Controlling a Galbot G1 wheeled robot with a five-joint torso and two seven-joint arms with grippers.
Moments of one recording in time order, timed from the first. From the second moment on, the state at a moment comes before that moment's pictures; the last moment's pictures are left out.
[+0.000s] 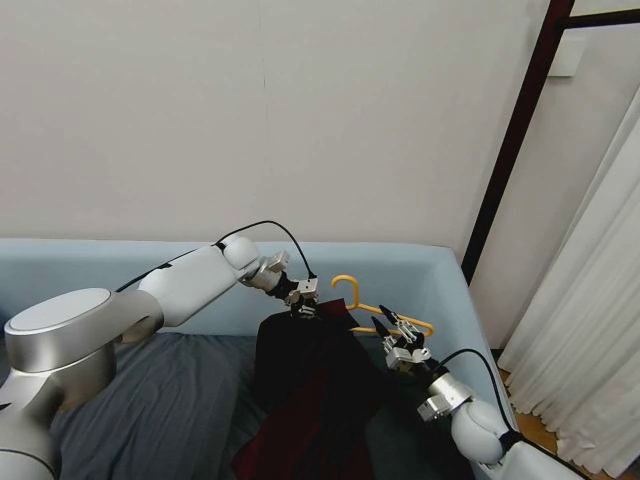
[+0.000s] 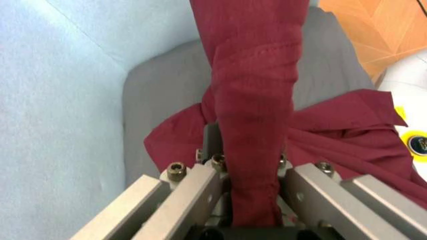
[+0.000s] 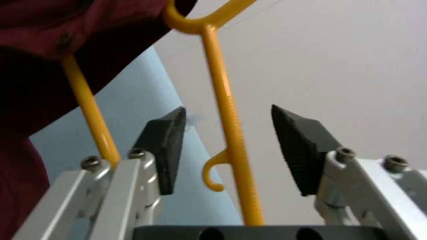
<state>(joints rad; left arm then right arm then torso) -0.29 -1.18 1.04 -0.72 -0.69 -0.18 1.18 -0.88 0.91 -0.07 1.57 -0.52 0.24 0.33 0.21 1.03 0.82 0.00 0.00</state>
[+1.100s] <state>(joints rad) -0.13 -1.01 0.82 -0.75 -0.62 -0.21 1.22 -1.16 1.01 0.08 1.61 -0.12 0.15 0.25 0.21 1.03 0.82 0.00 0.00</state>
